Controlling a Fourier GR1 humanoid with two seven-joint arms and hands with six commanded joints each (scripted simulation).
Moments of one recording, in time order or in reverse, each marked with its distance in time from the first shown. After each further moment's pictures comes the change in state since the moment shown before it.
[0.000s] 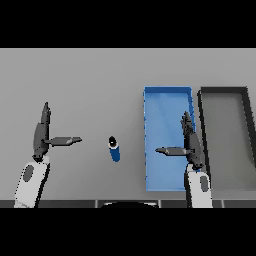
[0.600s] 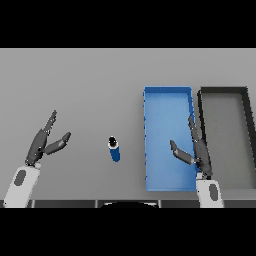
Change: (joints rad) left arm 0.060 0.148 -0.070 0.008 -0.034 -0.238 -0.145; right arm 0.108 -0.161 0.065 -0.124 0.163 0.039 -0.125
